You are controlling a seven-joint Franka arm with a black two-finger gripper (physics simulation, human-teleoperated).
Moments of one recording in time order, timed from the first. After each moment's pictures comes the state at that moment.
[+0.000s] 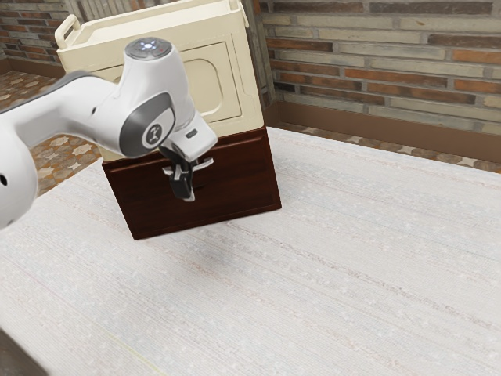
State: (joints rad) arm 0.09 0.22 0.11 -1.55 0.24 2.02 1.08
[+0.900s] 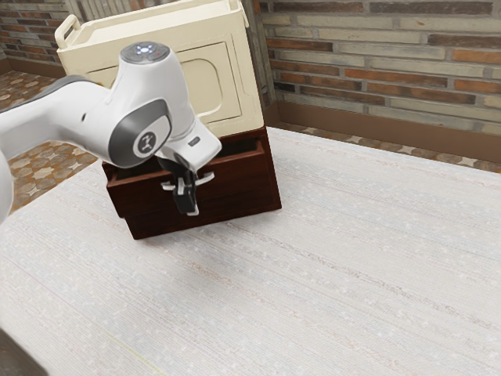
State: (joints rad) arm 0.15 0.10 -0.02 -1.69 0.24 1.98 0.93
